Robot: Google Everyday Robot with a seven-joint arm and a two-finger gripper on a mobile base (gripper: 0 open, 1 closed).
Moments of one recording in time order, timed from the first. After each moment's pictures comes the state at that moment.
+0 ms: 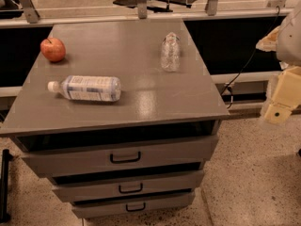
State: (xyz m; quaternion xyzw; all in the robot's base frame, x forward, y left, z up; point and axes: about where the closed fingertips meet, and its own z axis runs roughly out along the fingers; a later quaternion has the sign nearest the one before) arm 0.438 -0.217 0.976 -0.60 0.78 -0.03 0.16
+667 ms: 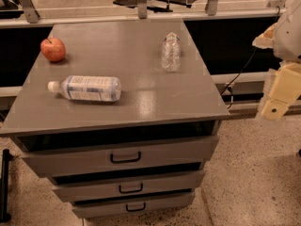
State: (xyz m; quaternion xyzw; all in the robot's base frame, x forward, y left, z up) arm 0.445 -0.213 0.978 -0.61 0.78 -0.03 0.17
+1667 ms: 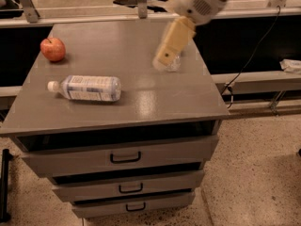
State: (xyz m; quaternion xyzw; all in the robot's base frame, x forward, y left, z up) arm 0.569 -0.042 1.006 -0.64 0.70 0.09 0.31
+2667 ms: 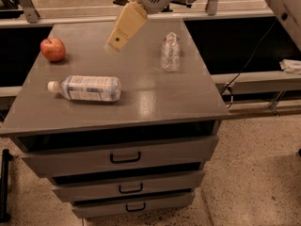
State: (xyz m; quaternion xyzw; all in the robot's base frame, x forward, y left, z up) arm 0.593 0.056 1.023 -0.61 0.70 0.15 0.34
